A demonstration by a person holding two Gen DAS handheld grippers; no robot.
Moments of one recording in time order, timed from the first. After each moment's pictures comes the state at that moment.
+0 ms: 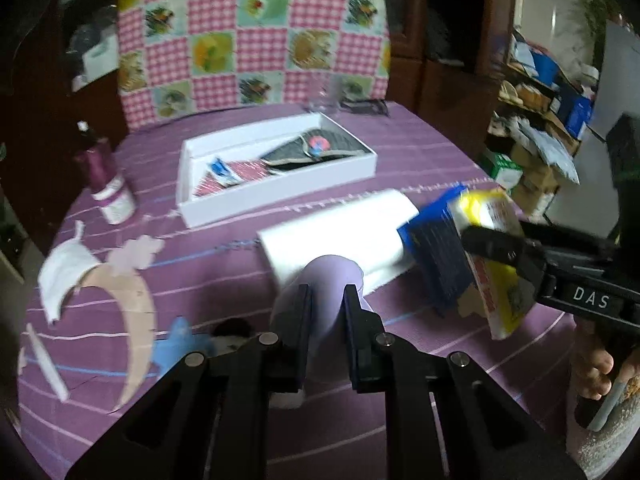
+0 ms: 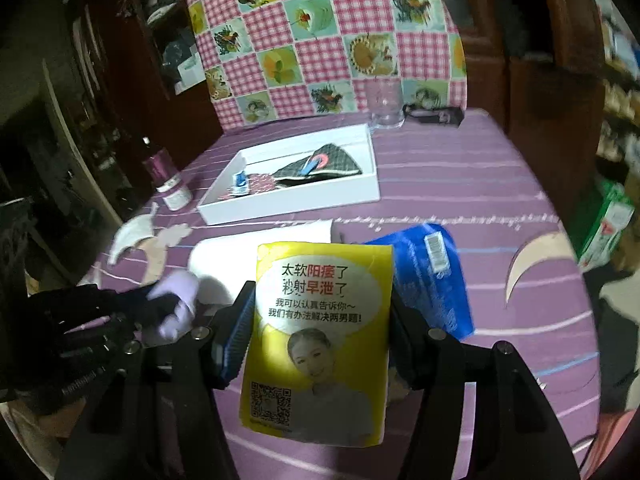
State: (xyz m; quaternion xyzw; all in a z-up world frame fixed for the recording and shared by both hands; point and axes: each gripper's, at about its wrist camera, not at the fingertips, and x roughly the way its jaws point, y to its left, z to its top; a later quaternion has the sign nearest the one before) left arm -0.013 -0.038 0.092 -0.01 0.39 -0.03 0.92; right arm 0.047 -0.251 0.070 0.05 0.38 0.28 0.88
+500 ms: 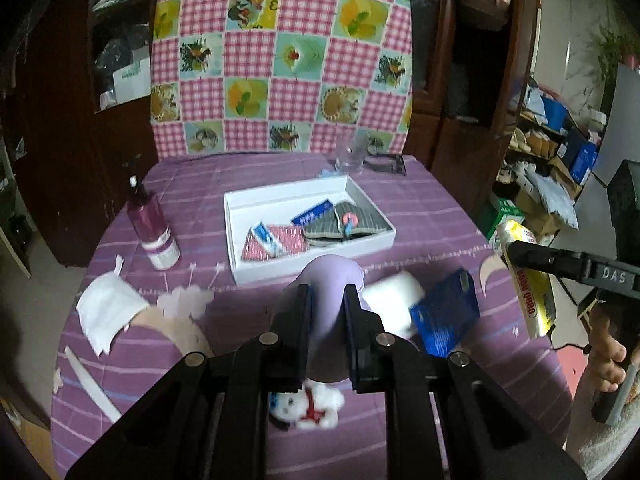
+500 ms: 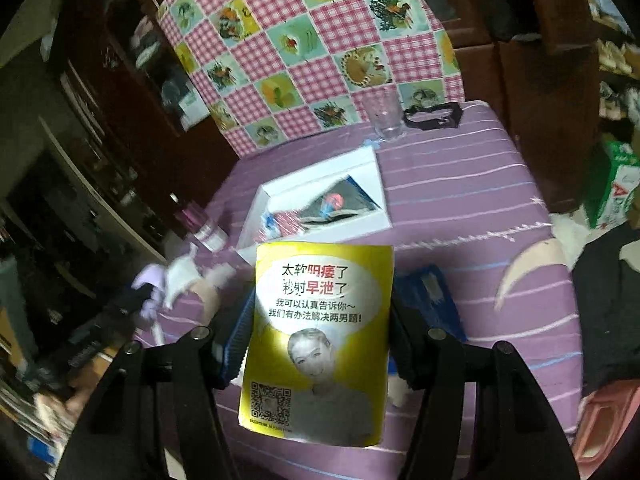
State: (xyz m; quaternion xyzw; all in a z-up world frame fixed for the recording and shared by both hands) left arm -0.004 0.005 0.184 -0.05 0.35 -0.01 0.94; right arm 0.075 -0.265 0.154 0.13 0.40 0.29 0.86
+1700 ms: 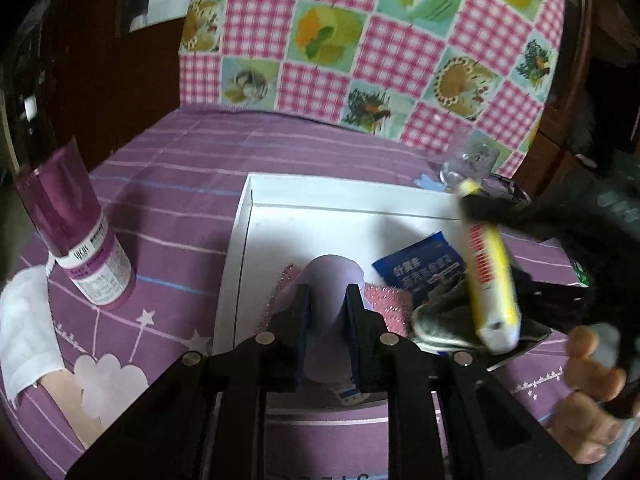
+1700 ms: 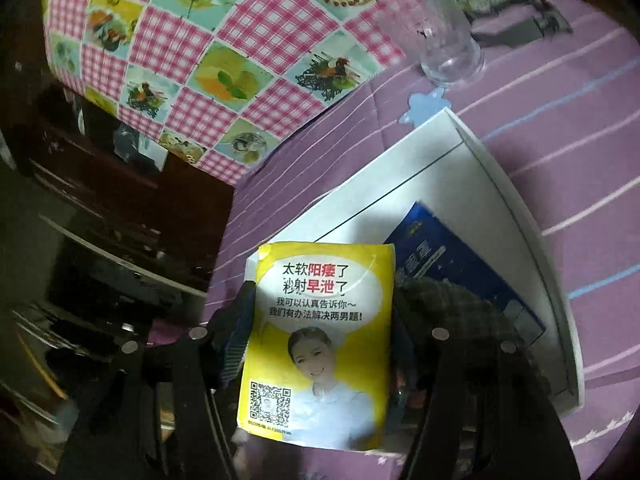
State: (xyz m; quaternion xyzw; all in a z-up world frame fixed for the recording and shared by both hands) left arm 0.197 0.083 0.040 -0.14 0.37 0.10 0.91; right arm 0.309 -0.128 0.028 0.31 0.46 0.33 0.77
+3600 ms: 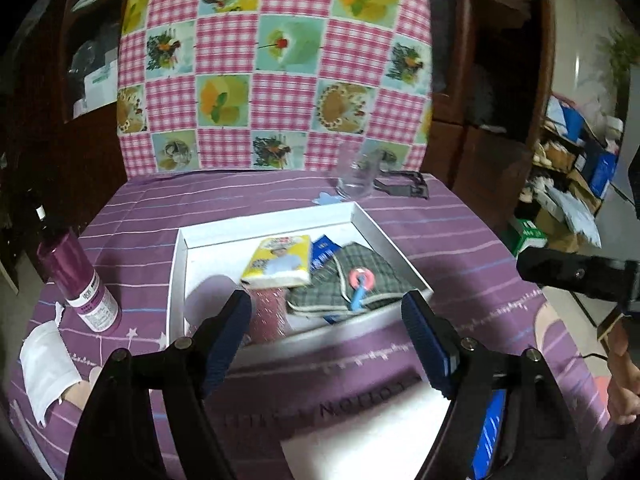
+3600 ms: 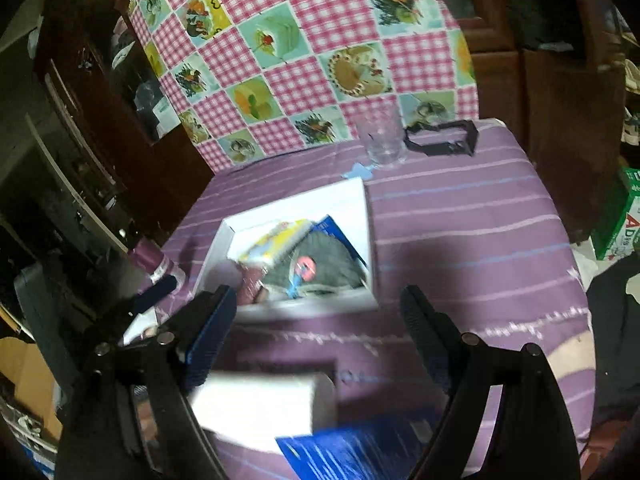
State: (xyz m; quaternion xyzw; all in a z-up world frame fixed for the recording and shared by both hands) left arm 0.126 -0.011 0.105 -0.04 0.31 -0.01 0.95; right arm 0.178 -0.246 0.112 0.09 0.39 0.27 0.87
